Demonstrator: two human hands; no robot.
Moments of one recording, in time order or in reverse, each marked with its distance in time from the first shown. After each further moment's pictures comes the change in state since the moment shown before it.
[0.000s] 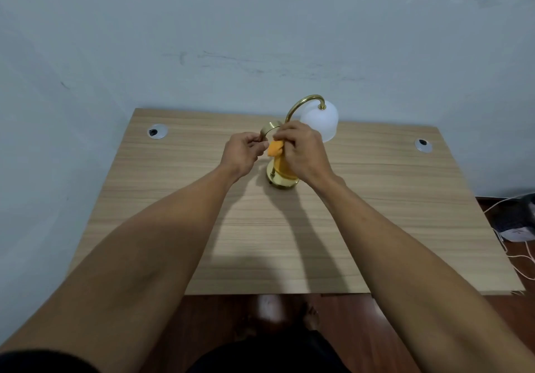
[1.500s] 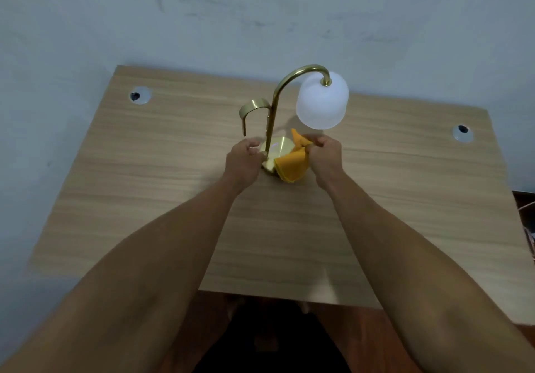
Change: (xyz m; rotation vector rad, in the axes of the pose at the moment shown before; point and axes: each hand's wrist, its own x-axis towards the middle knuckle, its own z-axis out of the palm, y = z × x) left_hand 0.010 -0.062 0.072 0.246 0.187 -0.267; right_hand 0.003 0.164 0.059 0.502 -0.061 0.815
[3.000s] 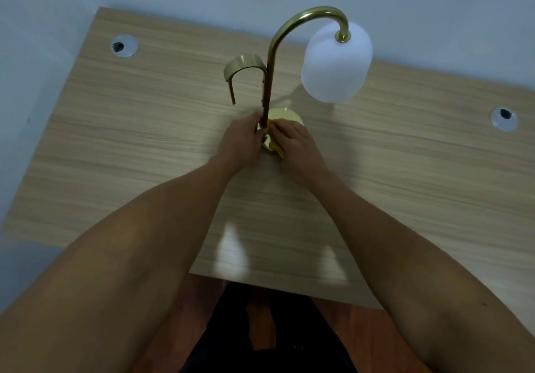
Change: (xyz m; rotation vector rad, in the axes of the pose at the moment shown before) left_hand 0.021 -0.024 0.025 0.305 -0.040 0.268; right_hand 0.003 0.055 0.024 -0.898 -0.365 -0.868
